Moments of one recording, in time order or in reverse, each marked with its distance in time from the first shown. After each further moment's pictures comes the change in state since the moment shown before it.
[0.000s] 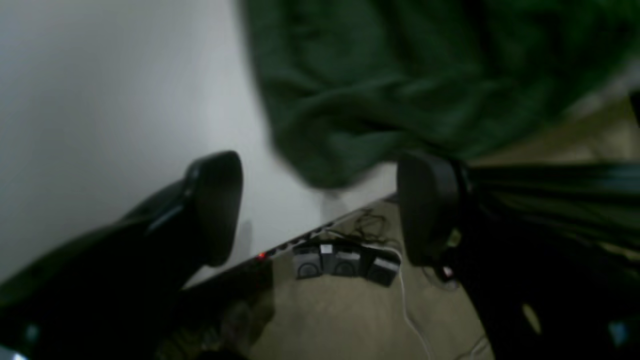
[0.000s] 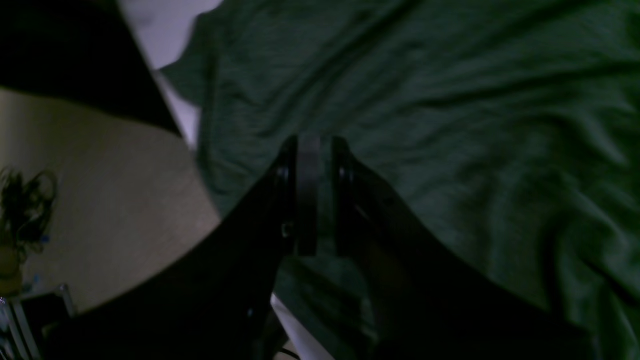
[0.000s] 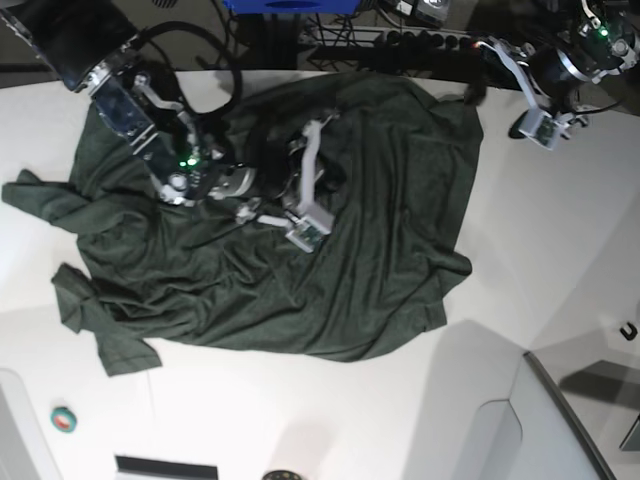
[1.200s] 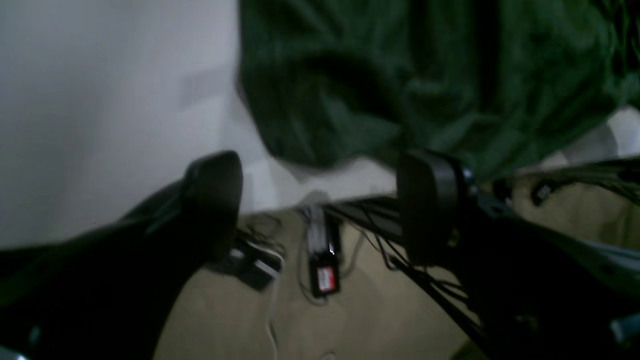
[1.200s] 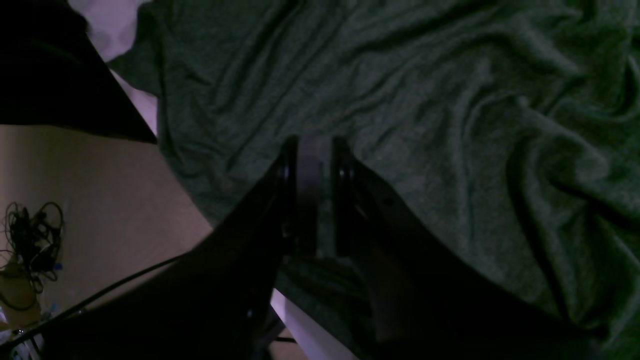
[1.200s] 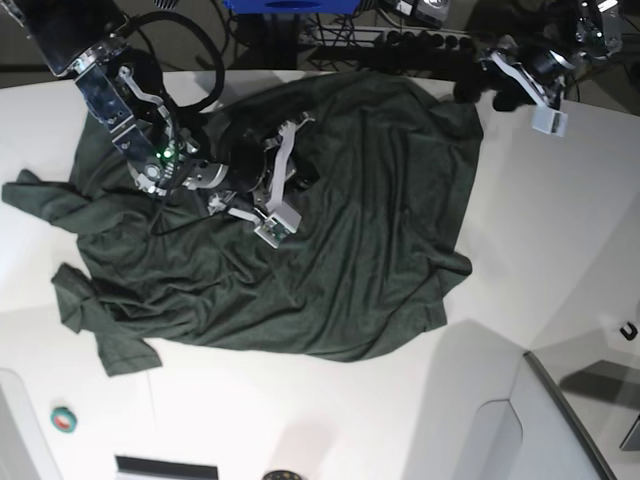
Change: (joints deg) left arm -5.2 3.9 -3.8 -20.3 -20.5 0.6 6.2; right arm -4.0 0.5 5.6 -0.1 -0.4 0.0 -0.2
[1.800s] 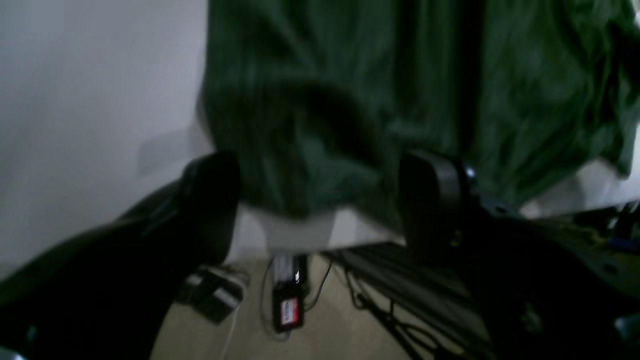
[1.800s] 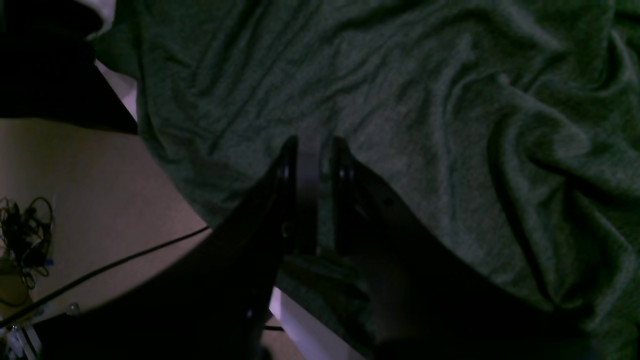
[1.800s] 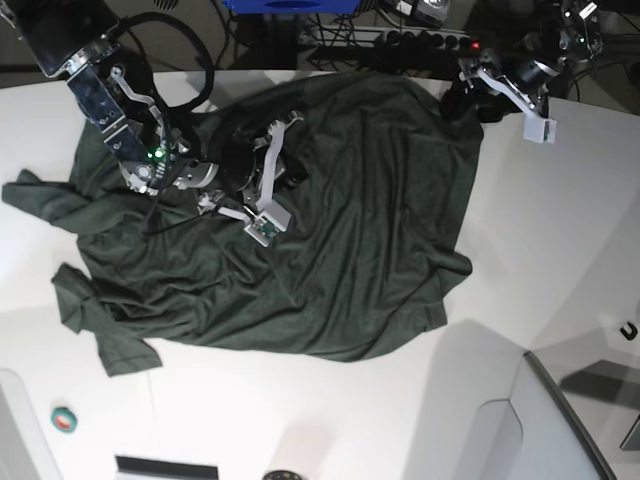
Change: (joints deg) left arm -5.3 4.9 -1.7 -6.1 -0.8 0.0 -0.5; right arm 0.0 1.8 -0.2 0.0 0.0 0.0 0.0
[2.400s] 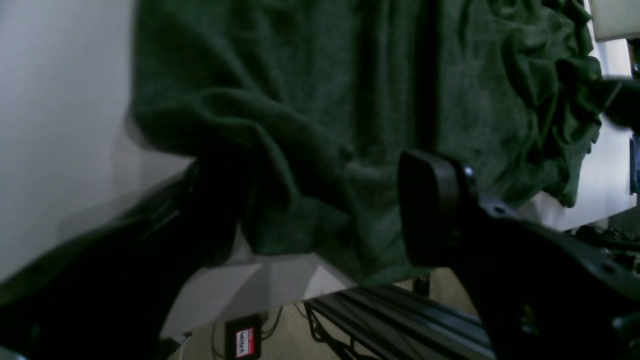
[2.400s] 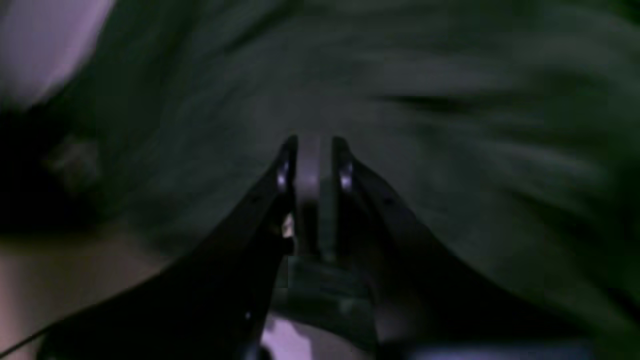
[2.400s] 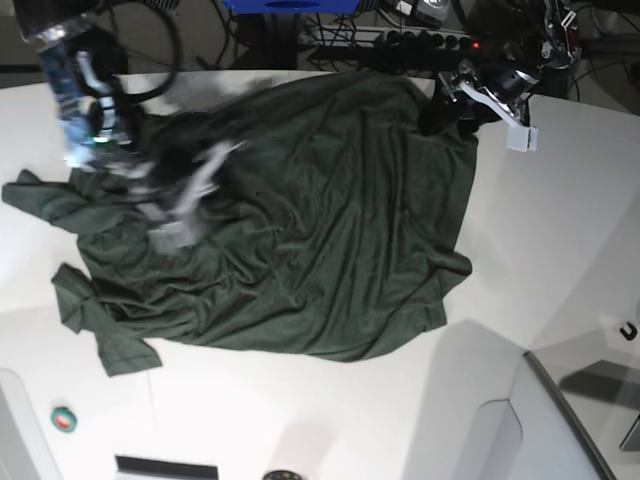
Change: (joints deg) left arm -5.0 3.3 0.1 -5.5 -1.4 -1.1 0.3; right arm -10.2 -0.9 22.8 0.2 0.4 0.2 7.1
